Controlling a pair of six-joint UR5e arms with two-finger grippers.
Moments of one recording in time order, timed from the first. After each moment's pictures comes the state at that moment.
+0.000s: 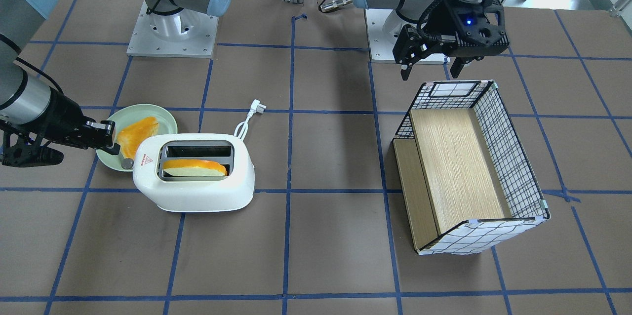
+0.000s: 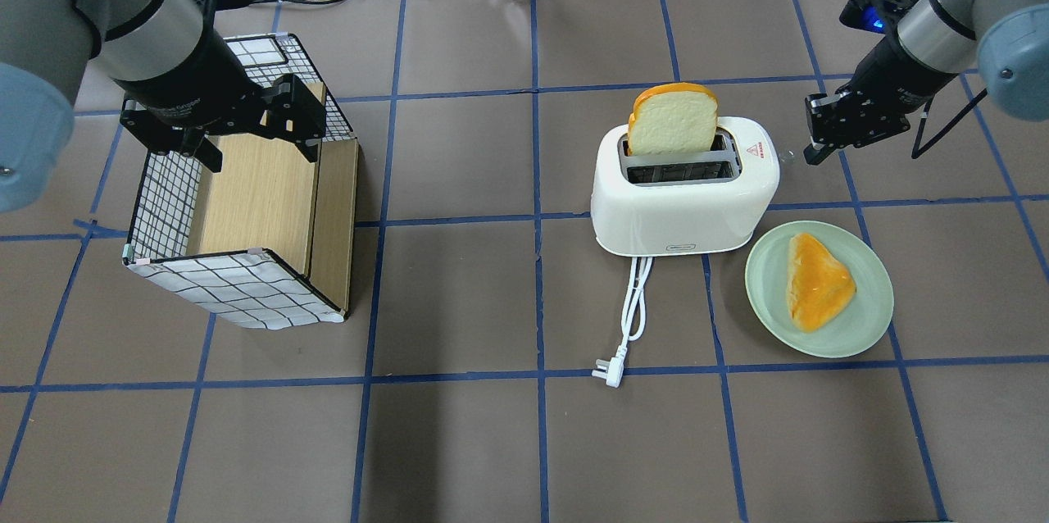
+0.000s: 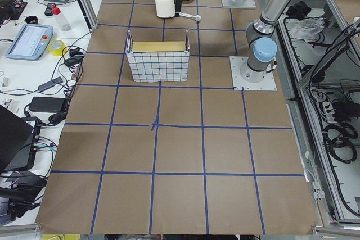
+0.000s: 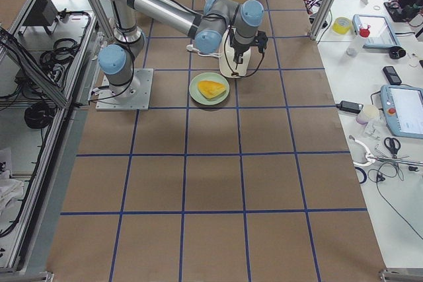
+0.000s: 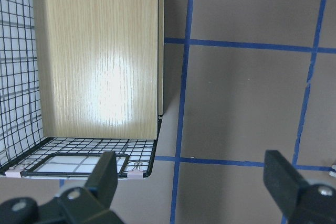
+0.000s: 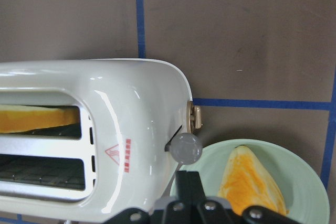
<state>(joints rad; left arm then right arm) -1.57 -1.47 -1.67 -1.51 1.59 -0.08 1.24 -1.40 1.75 -1.76 -1.33 -0.33</state>
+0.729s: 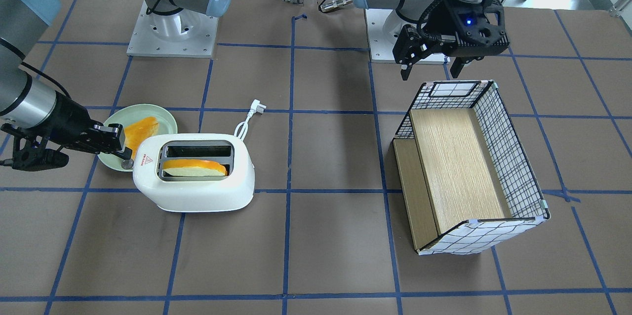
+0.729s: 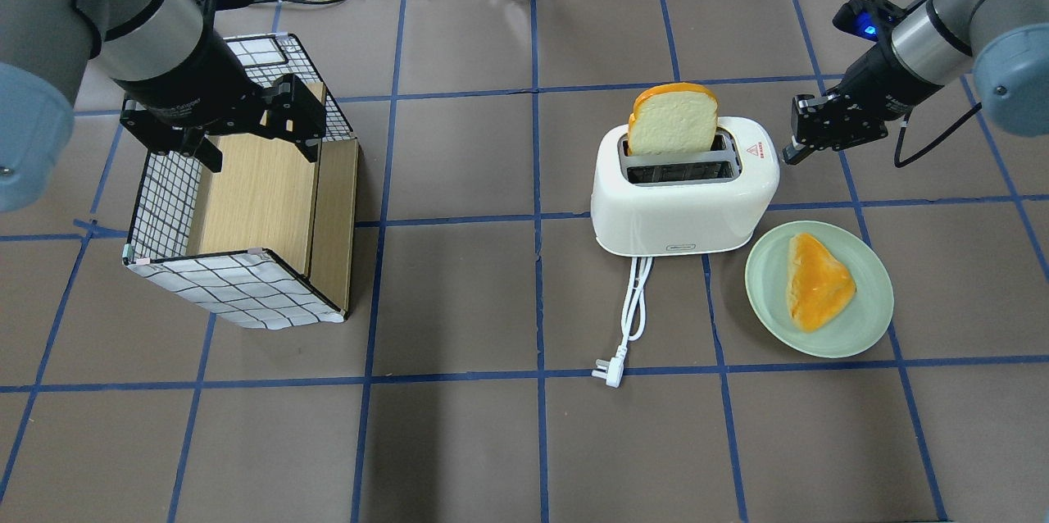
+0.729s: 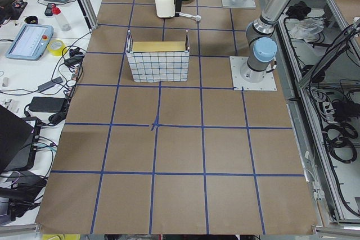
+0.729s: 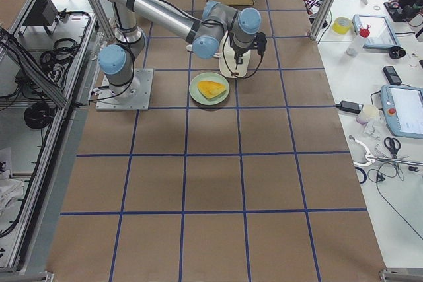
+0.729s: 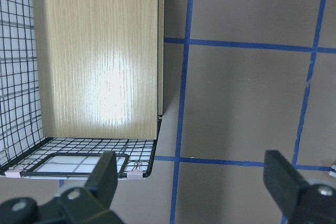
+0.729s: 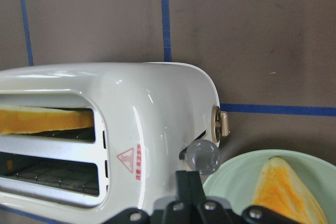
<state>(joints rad) -1.57 -1.47 -1.67 -1.51 1.59 -0.08 1.24 -1.40 1.78 -1.81 -1.23 -0.34</state>
